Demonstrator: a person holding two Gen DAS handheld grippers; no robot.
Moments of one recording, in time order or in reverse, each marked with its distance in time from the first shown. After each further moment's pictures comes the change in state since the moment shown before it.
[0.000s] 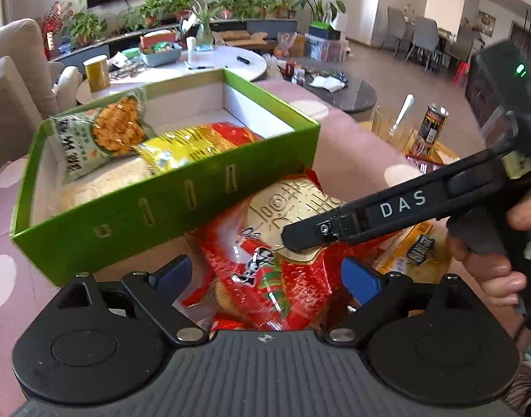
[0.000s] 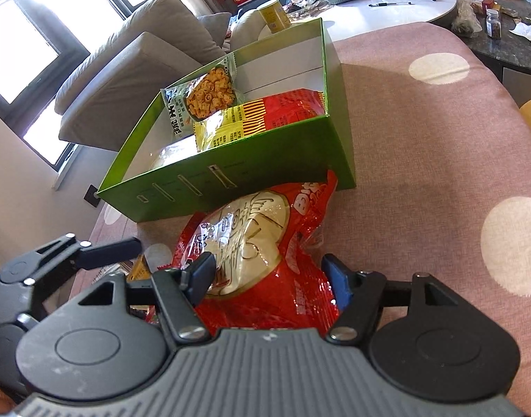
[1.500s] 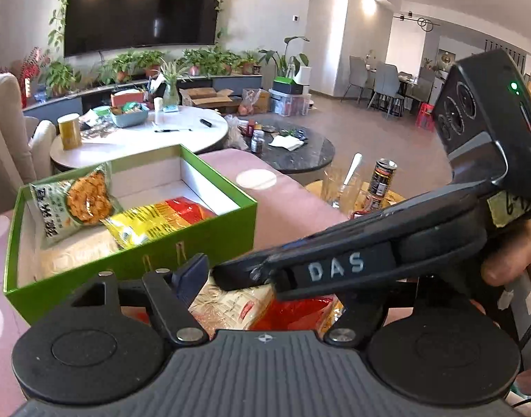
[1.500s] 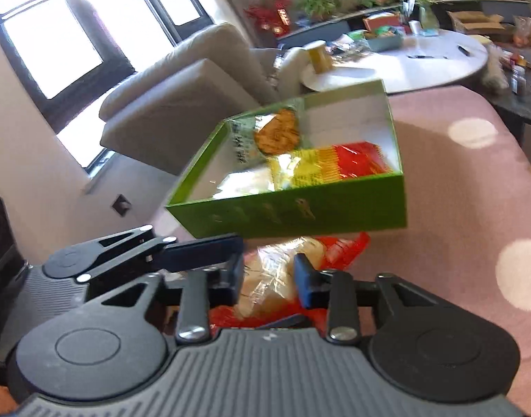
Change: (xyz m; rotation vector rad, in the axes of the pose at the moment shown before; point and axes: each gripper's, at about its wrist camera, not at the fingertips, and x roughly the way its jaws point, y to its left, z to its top) left arm -0.052 -0.025 0.012 0.035 -0.217 -0.092; right arm -0.044 0.055 -0.007 -0.122 -0.132 0.058
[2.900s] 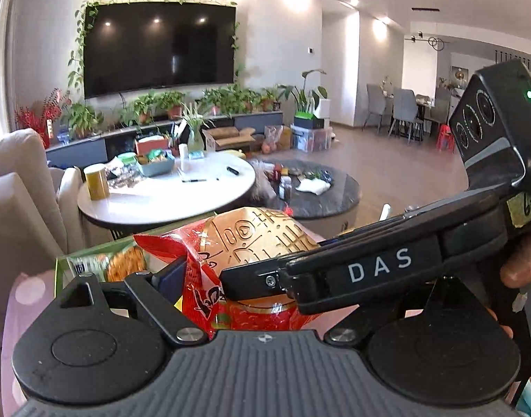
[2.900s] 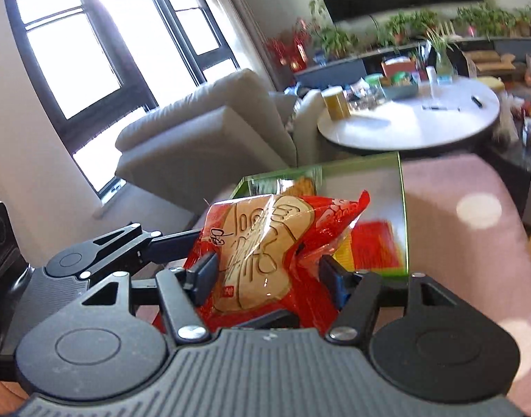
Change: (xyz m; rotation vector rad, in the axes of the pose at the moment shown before) left arm 0.004 0.018 0.061 0.047 -0.128 0.086; right arm -0.017 0.011 0.052 -0.064 -0.116 0.039
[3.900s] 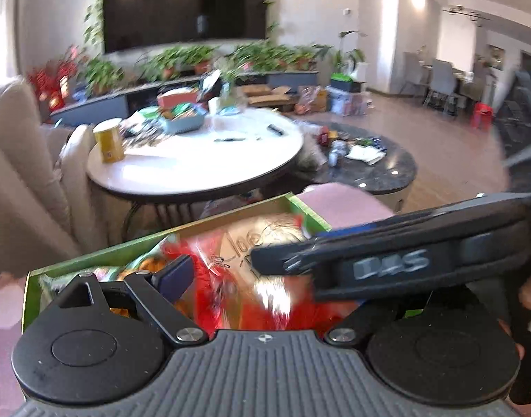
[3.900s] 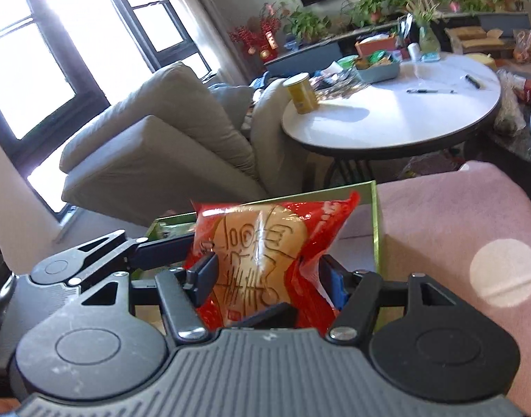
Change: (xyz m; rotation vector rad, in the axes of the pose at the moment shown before) left arm 0.149 0.082 0.002 -0.065 0.162 0.093; right arm 0.121 -0.085 0.048 0.070 0.023 -0.073
